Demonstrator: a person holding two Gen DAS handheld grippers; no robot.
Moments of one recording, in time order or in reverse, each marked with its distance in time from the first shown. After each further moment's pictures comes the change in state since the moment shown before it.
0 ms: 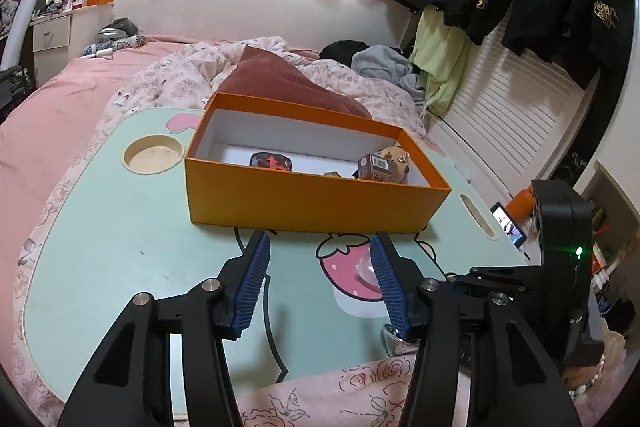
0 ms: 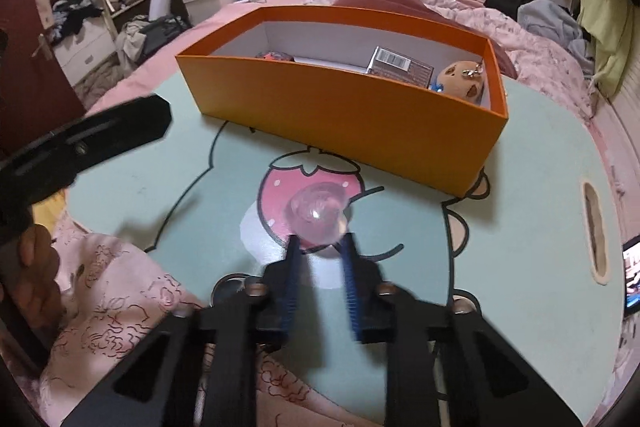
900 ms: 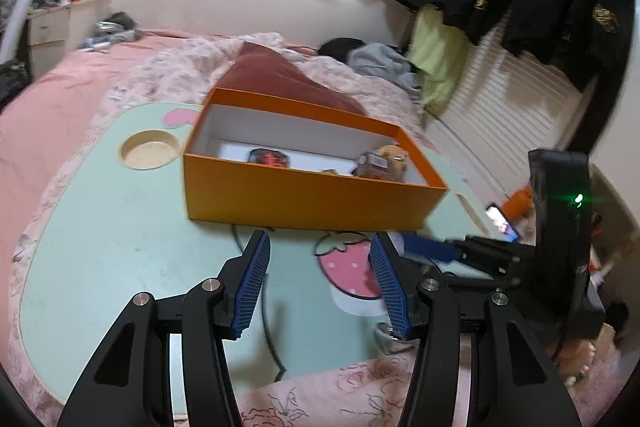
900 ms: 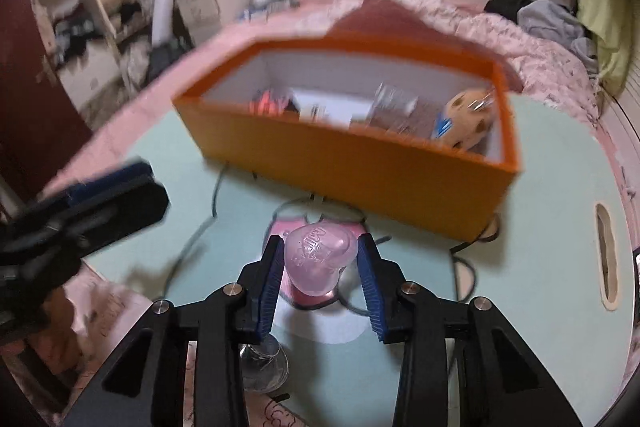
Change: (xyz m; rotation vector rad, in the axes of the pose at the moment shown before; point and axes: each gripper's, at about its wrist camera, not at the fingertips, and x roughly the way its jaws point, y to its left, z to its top) left arm 0.003 0.002 0.004 -0.004 0.041 -0.087; right arm -0.002 -0.006 0.021 0.056 -0.096 0.034
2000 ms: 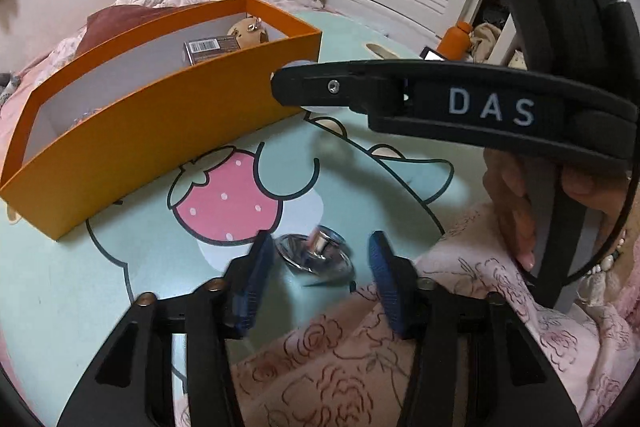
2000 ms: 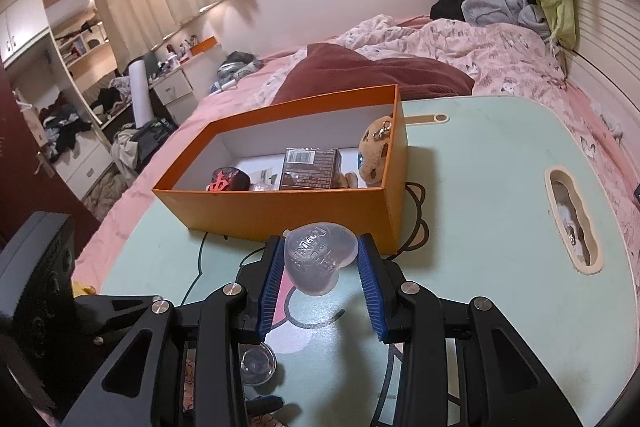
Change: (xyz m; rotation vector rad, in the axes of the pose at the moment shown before) left arm 0.077 -0.074 -0.027 0.433 0.375 -0.094; right arm -0.039 -0.052 -0.006 0.228 -0.152 0.017
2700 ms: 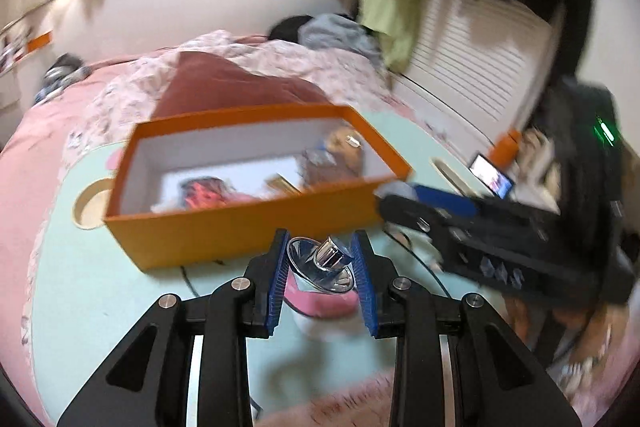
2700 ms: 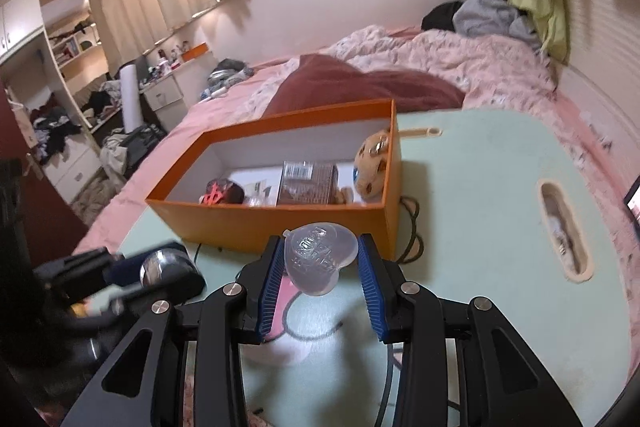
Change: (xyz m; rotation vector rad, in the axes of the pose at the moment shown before) left arm -0.062 0.056 0.015 -0.256 -0.303 0.163; right arm -0.001 0.012 0.009 -0.024 -0.046 -0.078
